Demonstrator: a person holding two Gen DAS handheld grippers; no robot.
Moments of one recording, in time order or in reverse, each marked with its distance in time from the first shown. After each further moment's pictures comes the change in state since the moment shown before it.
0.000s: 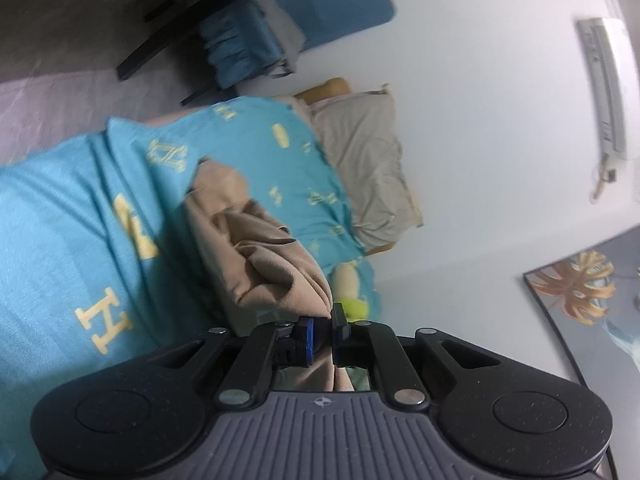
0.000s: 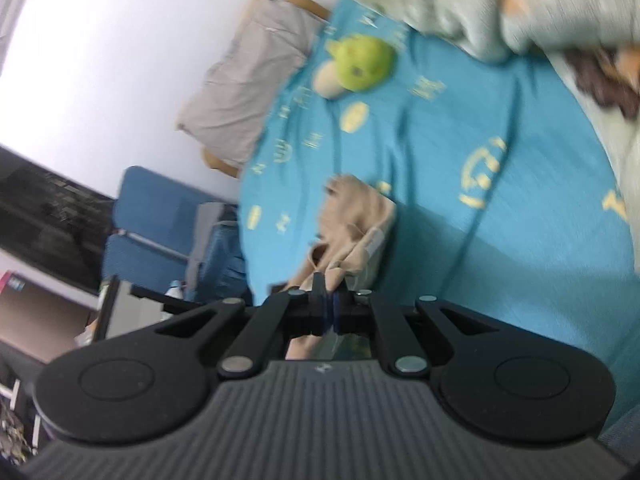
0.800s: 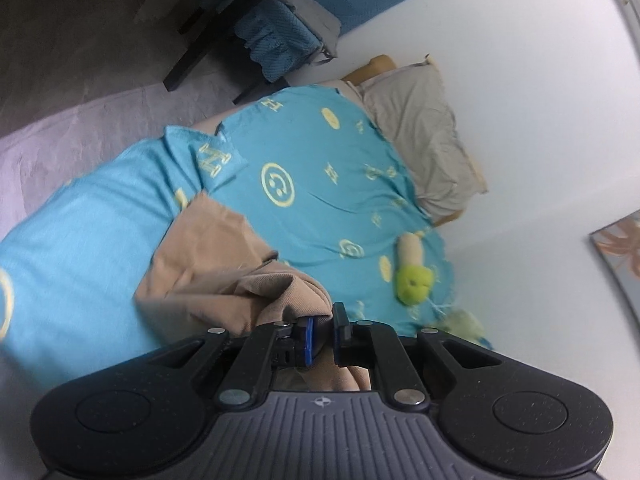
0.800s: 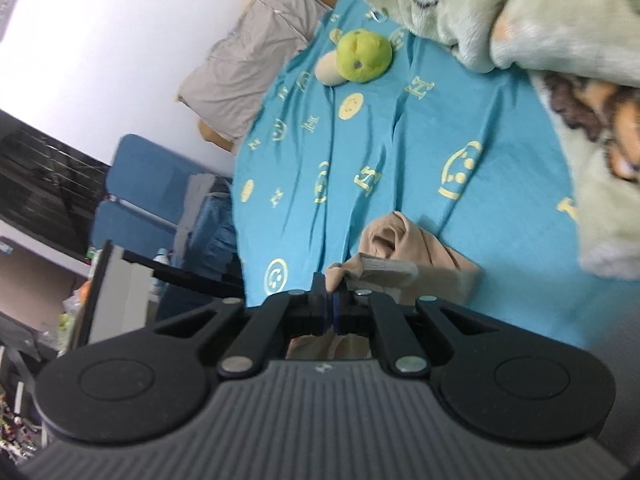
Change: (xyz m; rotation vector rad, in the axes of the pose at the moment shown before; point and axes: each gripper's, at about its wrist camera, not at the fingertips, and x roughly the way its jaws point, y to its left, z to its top) left arm 0.000 -0.032 0.003 0.092 0.069 0.290; right arm -0.007 0.009 0.004 -0.050 0.081 -0.090
